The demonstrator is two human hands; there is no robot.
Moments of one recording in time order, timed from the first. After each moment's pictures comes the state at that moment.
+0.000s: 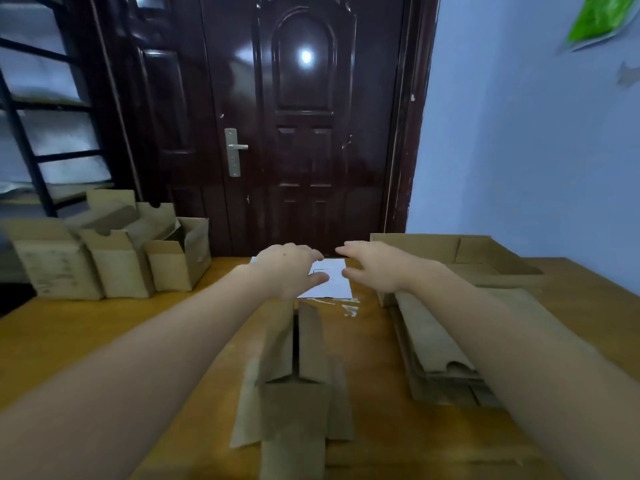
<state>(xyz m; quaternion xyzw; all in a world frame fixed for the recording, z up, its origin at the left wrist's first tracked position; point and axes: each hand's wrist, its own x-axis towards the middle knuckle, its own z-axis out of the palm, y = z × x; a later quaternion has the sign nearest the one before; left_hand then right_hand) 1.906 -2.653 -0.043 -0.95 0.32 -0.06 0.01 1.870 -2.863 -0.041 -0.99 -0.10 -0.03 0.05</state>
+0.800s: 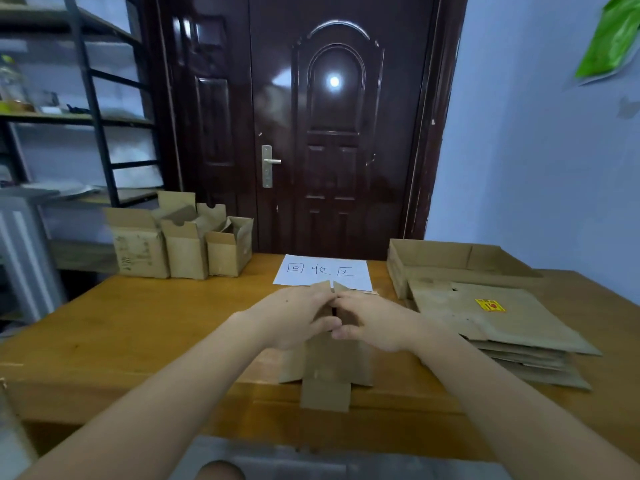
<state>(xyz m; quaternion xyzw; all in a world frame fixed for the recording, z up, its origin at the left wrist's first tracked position) 1.769 -2.566 -0.084 -0.92 0.38 -0.05 -0.07 1.732 -2.774 -0.081 -0.97 -0.21 0.00 0.11</state>
